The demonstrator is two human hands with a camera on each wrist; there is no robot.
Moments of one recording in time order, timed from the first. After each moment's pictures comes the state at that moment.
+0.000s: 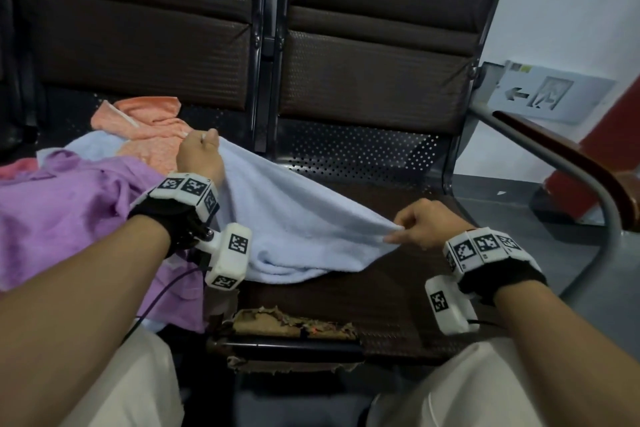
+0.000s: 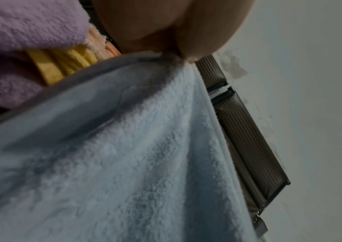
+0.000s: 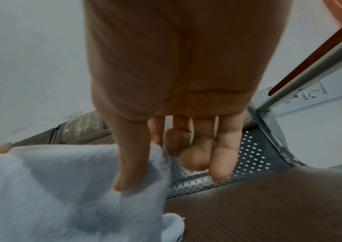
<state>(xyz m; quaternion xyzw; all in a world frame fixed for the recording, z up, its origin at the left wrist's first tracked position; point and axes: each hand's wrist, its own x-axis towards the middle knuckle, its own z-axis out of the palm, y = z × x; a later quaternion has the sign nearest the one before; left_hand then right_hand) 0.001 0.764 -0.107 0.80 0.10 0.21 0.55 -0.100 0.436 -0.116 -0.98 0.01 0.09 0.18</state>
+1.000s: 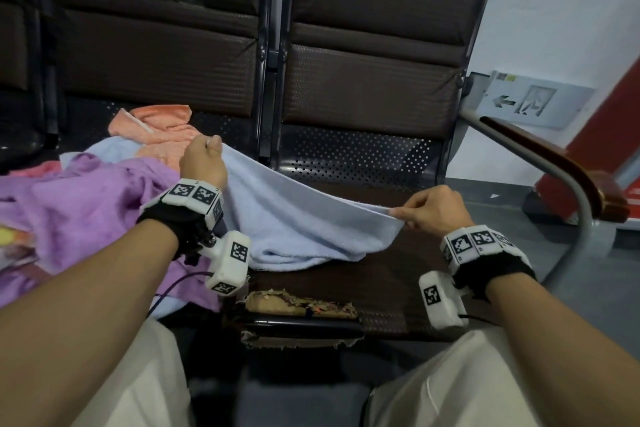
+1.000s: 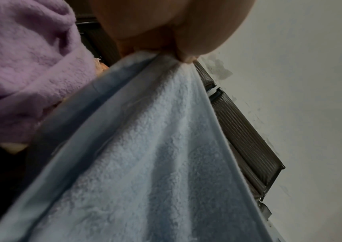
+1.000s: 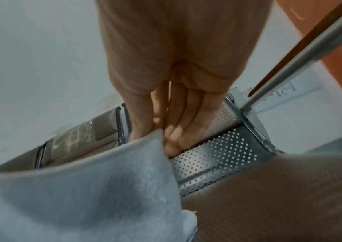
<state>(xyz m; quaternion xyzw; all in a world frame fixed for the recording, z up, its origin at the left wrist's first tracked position) -0.031 0.780 -0.102 0.83 0.08 0.23 0.51 -0.134 0.449 -0.097 -0.95 0.09 -0.08 0.30</state>
